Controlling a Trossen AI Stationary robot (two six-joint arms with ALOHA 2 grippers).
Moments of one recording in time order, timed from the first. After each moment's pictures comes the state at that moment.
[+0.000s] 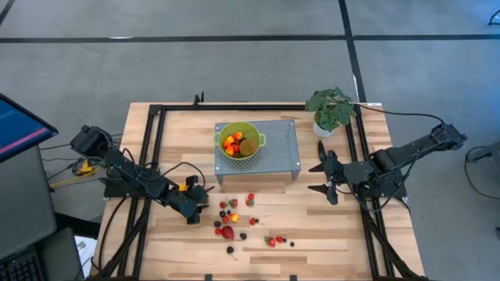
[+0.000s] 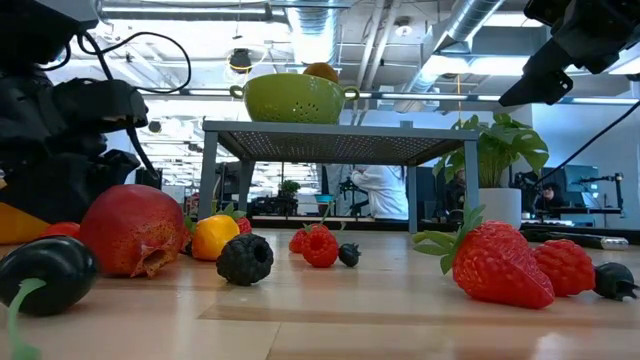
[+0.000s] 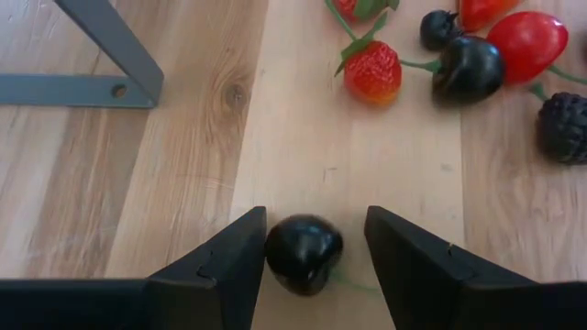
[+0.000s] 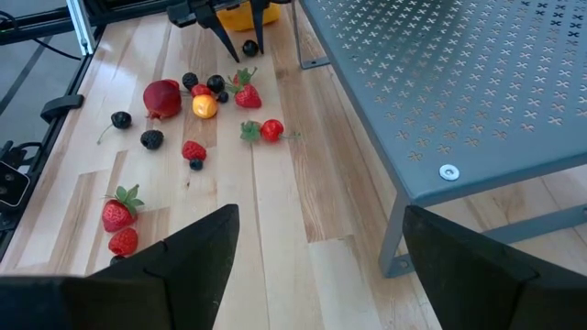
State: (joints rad) left arm -0.52 1.40 0.38 -0.02 -0.42 -0.51; right arm 0.40 0.70 0.52 -0.42 0.39 0.42
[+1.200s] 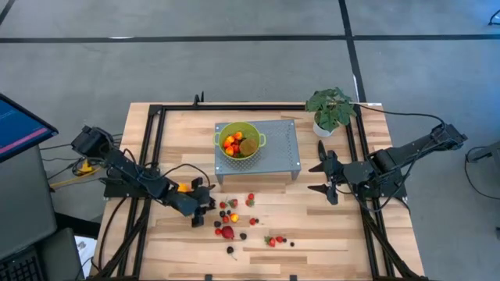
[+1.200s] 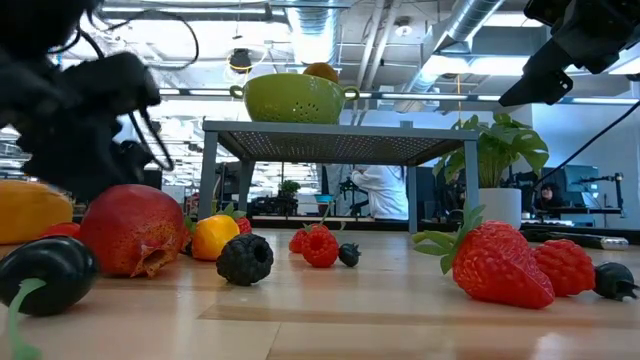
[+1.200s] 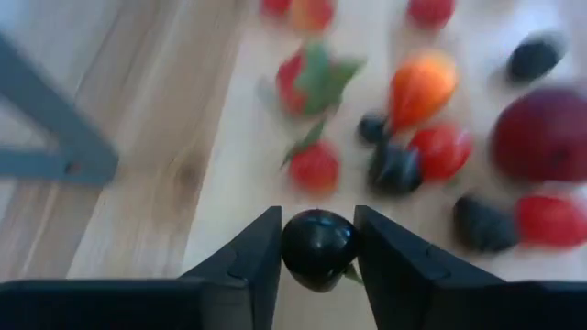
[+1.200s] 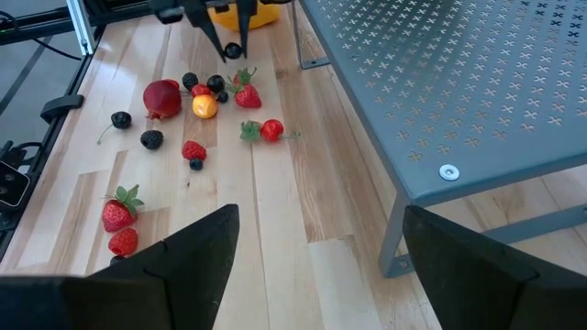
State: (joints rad) left arm -0.51 1.40 0.38 0.21 -0.41 -0.50; right arm 0.40 0.70 0.52 -0.42 0.39 0.42
